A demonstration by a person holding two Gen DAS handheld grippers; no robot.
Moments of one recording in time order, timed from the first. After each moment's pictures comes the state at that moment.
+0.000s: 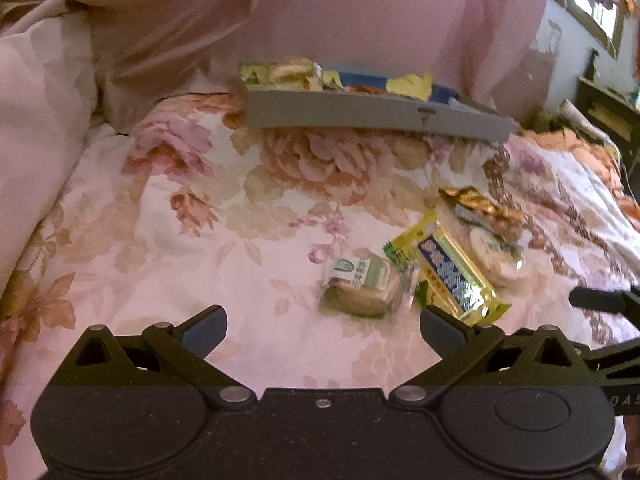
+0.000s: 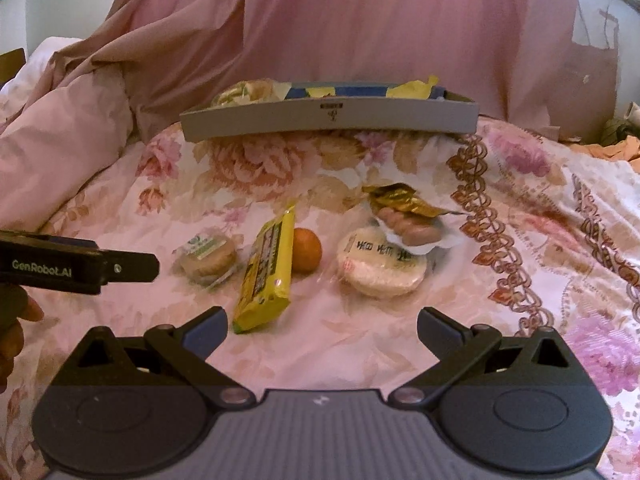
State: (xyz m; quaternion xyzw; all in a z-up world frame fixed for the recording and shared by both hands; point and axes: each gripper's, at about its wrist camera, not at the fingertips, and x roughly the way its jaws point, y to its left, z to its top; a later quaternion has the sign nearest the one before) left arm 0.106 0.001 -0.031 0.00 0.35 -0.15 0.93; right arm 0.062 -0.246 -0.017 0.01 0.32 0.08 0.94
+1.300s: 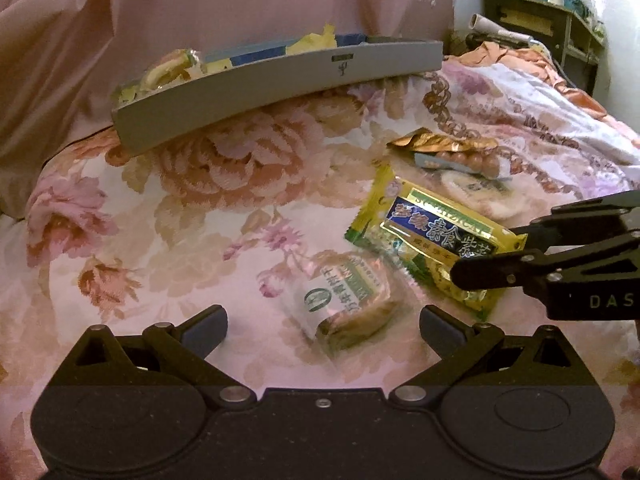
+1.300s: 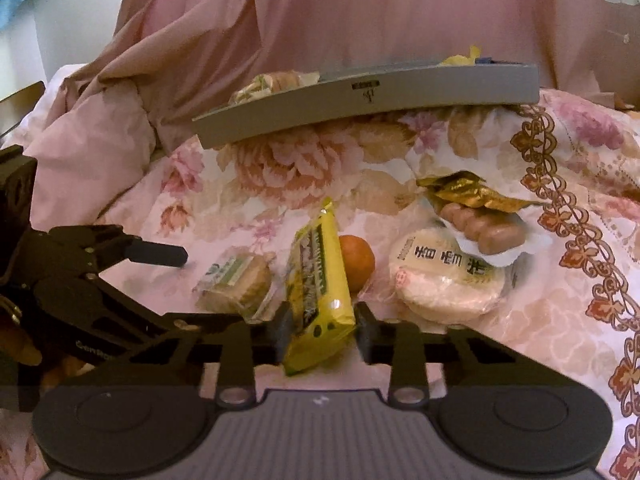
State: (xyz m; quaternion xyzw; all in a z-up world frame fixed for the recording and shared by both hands) left arm 0.158 -0.029 -0.057 0.14 0.33 -0.27 0.89; right arm 0.109 -0.240 -0.041 0.08 0.32 0.15 0.93
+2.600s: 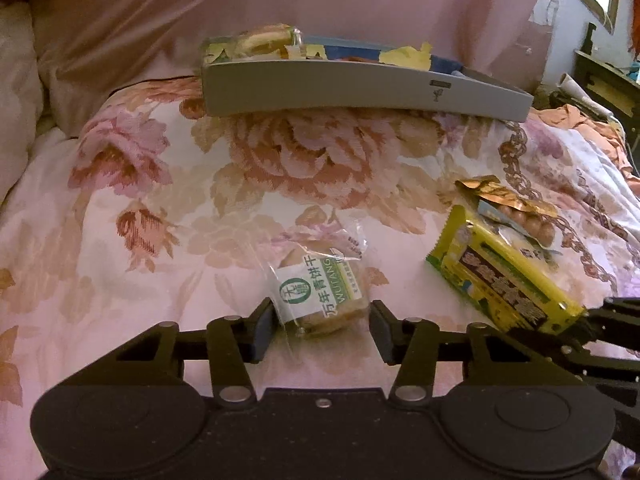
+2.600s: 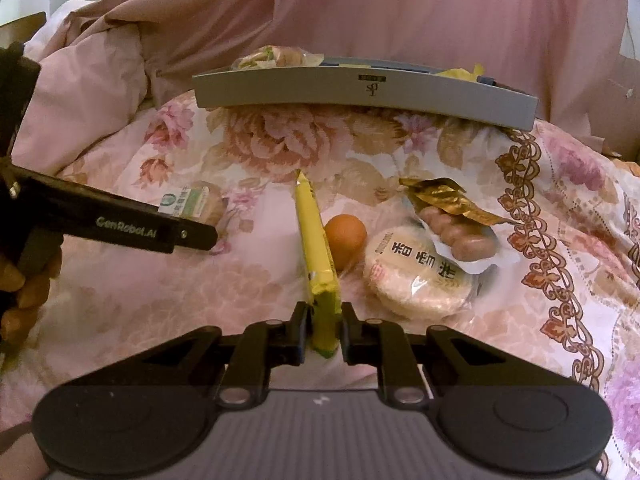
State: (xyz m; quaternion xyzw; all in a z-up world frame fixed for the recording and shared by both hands) left arm 0.168 -0.020 -0.054 0.01 0.37 -0.17 0.91; right arm 0.098 -0.226 -0.037 -0.03 0.34 0.12 0.93
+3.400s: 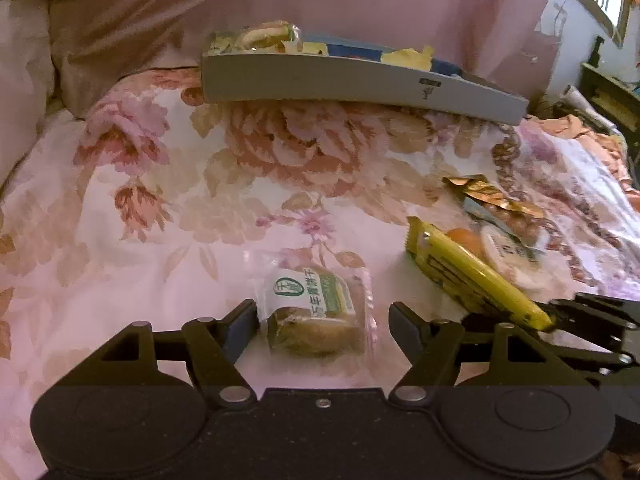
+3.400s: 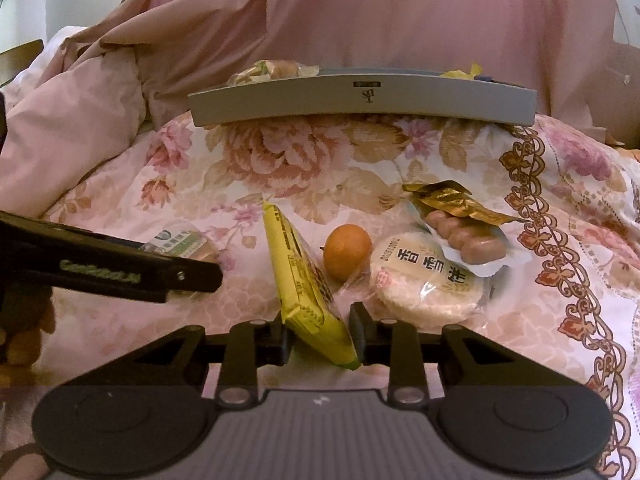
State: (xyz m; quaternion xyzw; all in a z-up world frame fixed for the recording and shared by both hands) left arm 0.153 -0.031 -0.054 -0.01 0.37 -0.15 0.92; right arm 0.104 -0.232 -0.045 0.01 0.32 0.12 0.94
